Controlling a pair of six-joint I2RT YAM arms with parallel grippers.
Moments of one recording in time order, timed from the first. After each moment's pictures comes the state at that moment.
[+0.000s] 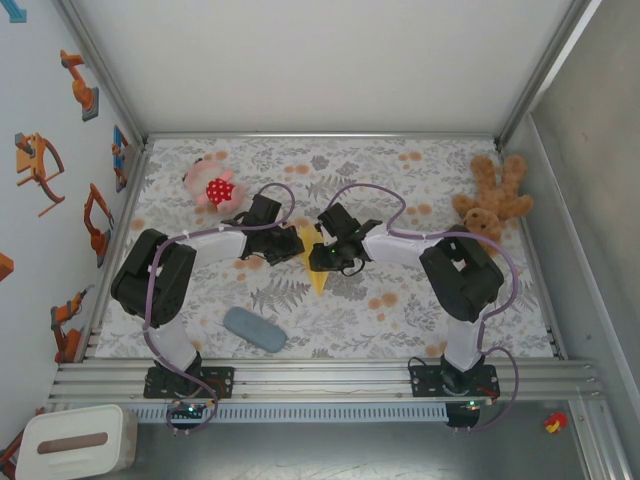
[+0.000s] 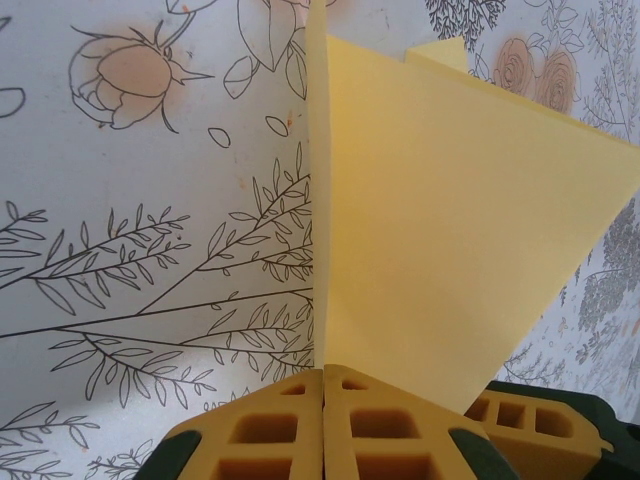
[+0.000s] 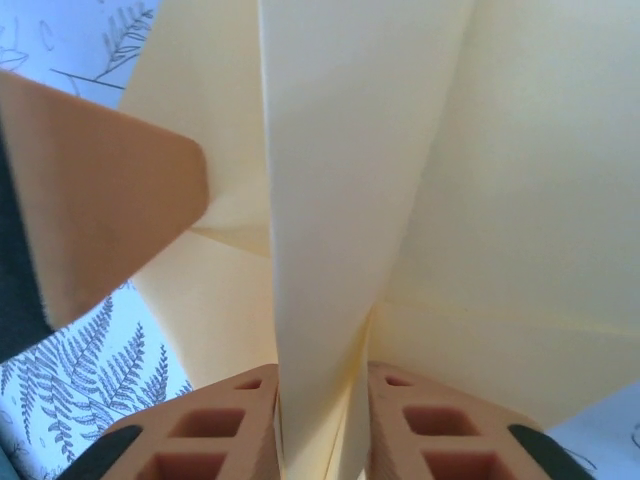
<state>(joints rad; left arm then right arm) -0.57 1.77 0.96 -0.19 0.38 -0.82 0.75 1.88 1.14 -0.36 -0.28 0.54</state>
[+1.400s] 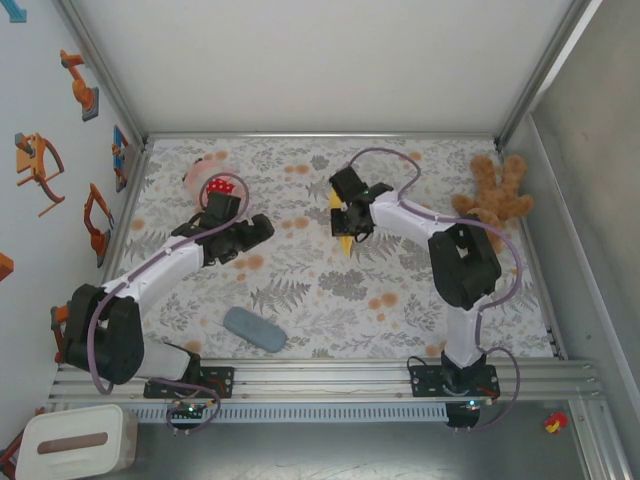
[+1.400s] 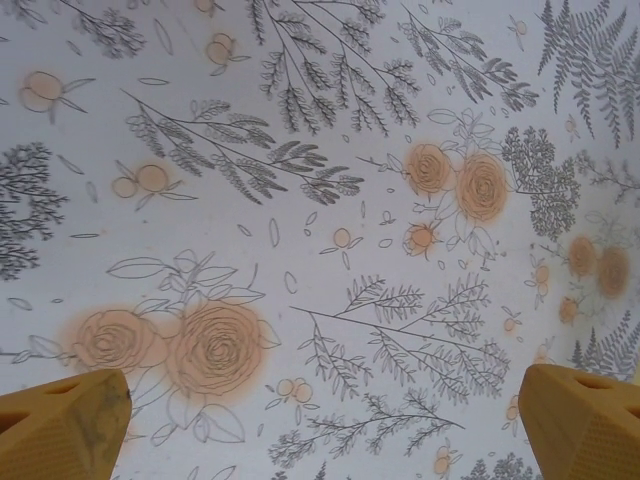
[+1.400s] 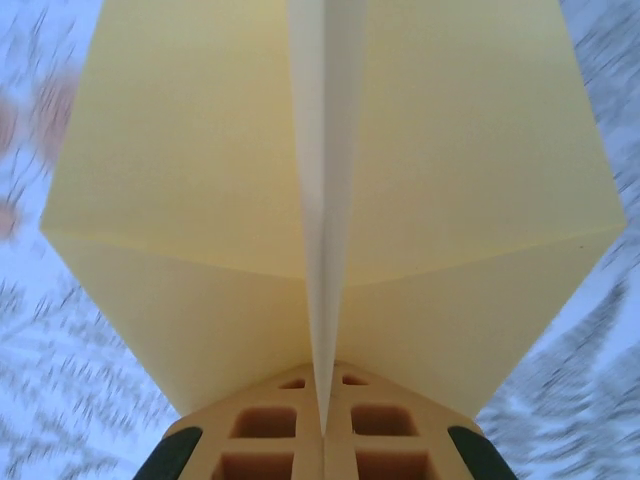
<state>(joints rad) -0.42 1.37 0.87 -0.46 0.02 -0.79 0.60 1.96 1.47 -0.68 0.00 0.45</state>
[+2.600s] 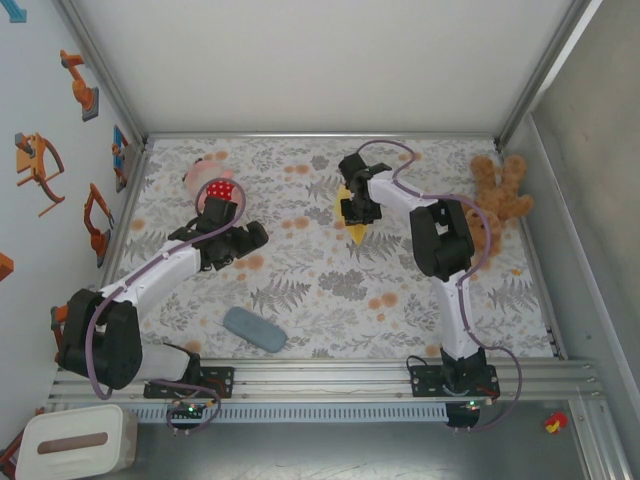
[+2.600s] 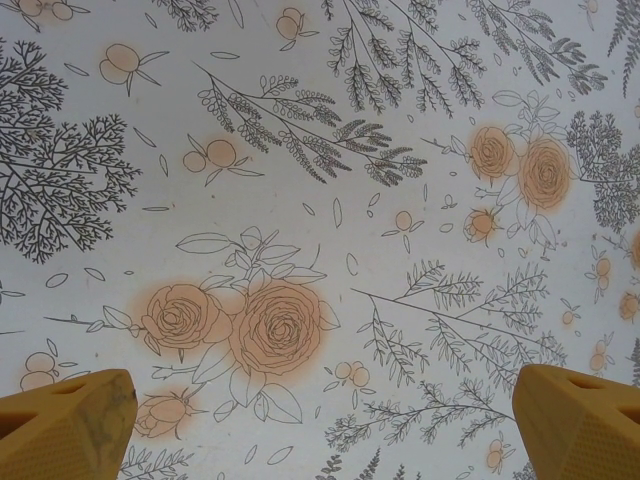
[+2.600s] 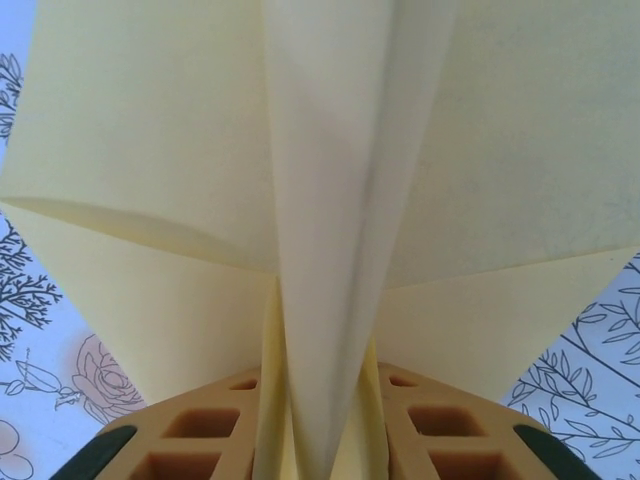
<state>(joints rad) -0.40 1.36 0.83 -0.49 0.00 -0.77 0.48 2.26 1.78 -0.87 0.01 0.32</state>
